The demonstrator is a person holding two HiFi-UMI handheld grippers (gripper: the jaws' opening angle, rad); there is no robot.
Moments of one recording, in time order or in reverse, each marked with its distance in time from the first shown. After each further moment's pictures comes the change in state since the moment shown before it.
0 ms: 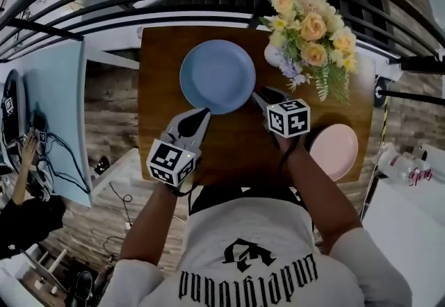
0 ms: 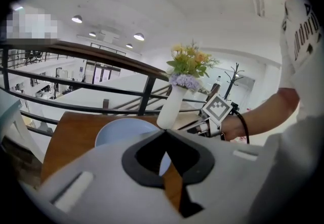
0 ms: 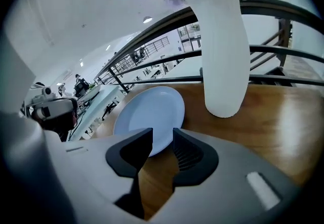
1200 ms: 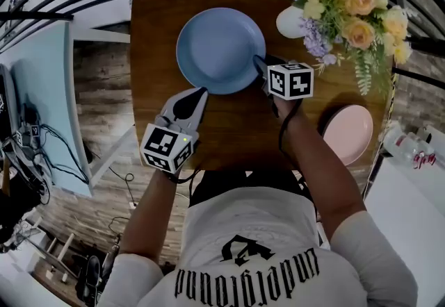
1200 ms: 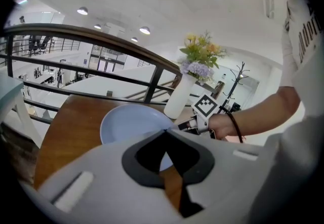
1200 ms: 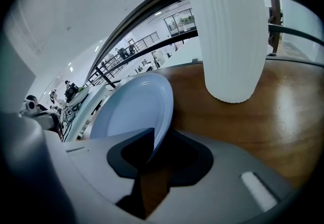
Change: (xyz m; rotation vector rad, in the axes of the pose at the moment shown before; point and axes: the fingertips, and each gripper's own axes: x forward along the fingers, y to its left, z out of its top) left arm 0.007 0.030 -0.049 -0.061 0.063 0.017; right arm 0.072 -0.025 -0.021 0.119 0.055 -0.041
